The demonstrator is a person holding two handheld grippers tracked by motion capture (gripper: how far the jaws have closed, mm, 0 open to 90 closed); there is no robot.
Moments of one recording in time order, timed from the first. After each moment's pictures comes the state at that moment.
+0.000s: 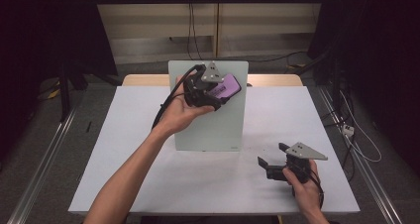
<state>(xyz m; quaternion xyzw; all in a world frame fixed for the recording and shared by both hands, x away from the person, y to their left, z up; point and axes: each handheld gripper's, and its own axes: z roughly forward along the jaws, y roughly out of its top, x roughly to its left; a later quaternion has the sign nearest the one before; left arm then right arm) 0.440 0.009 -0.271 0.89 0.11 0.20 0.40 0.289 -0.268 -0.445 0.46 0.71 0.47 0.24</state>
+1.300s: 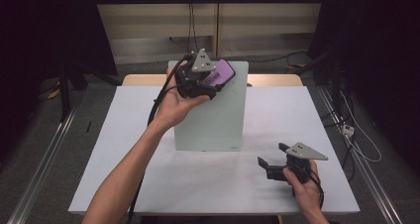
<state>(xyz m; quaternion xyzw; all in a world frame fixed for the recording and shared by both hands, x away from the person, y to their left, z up) 0.445 0.024 -0.249 0.86 0.14 0.24 0.43 0.288 -0.268 -0.445 0.46 0.71 0.47 0.24</state>
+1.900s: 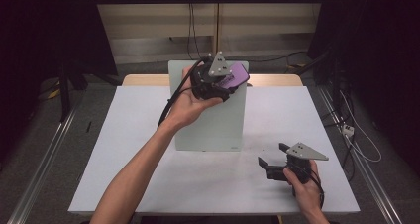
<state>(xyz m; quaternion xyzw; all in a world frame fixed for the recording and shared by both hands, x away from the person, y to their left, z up) 0.443 -0.008 -0.255 0.86 0.09 0.25 0.43 0.288 -0.268 -0.445 0.46 0.71 0.47 0.24</state>
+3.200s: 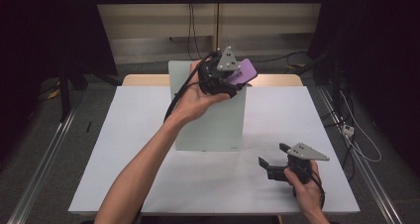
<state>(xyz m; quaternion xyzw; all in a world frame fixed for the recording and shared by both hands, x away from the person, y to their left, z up) 0.447 -0.025 -0.245 0.86 0.07 0.24 0.44 0.287 -0.270 -0.444 0.45 0.71 0.48 0.24</state>
